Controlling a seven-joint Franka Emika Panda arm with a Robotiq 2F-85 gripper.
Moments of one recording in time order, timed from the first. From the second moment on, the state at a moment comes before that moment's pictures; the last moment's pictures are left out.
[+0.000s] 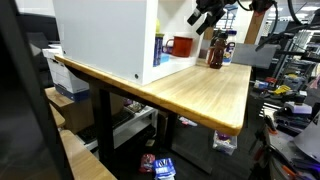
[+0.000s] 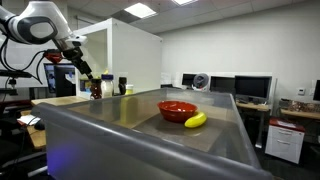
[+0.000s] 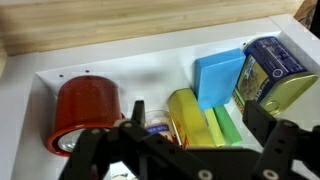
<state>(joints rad) 0.17 -0.57 0.15 -2.67 0.23 2.74 0.24</state>
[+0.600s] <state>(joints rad) 0.07 -0.55 0.24 -2.63 0.23 2.74 0.42</state>
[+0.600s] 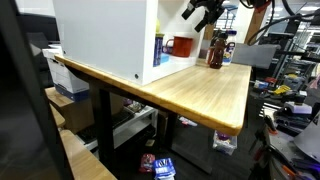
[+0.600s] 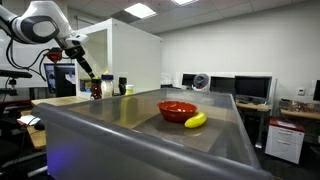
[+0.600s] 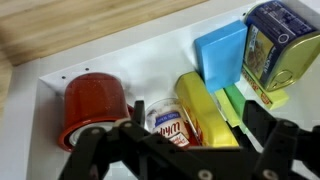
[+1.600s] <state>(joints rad) 0.09 -0.41 0.19 -2.56 0.22 2.93 0.40</state>
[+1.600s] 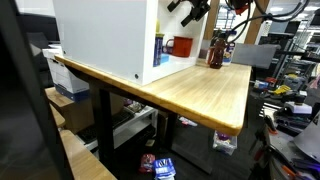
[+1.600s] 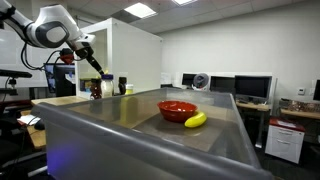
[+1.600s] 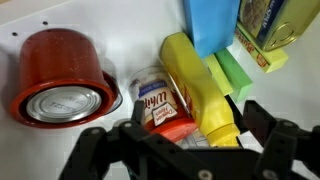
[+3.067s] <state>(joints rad) 0.03 -0.34 0.31 -2.53 0.10 3.09 0.40</state>
